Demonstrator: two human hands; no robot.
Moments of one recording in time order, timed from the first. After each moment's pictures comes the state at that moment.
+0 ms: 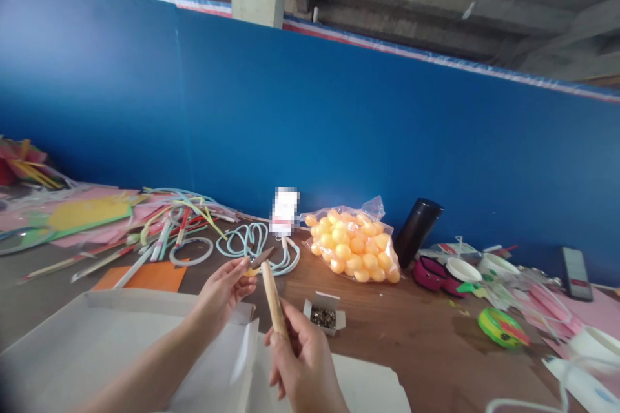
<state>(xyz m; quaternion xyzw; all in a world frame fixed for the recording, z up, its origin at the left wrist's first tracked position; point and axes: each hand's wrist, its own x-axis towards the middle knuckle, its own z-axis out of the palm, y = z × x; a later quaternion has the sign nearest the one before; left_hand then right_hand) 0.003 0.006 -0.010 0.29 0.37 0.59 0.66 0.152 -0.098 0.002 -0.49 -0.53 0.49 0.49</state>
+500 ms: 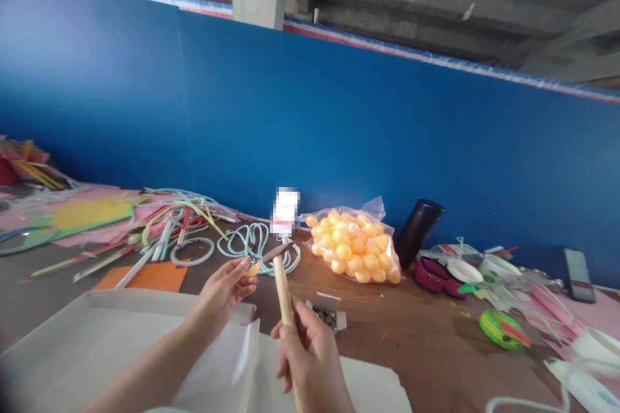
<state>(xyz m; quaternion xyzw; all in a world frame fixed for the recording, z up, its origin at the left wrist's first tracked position) 0.001 0.004 -0.007 0.30 0.37 0.58 0.66 0.155 -0.097 0.005 -0.50 -0.49 0.49 0.51</state>
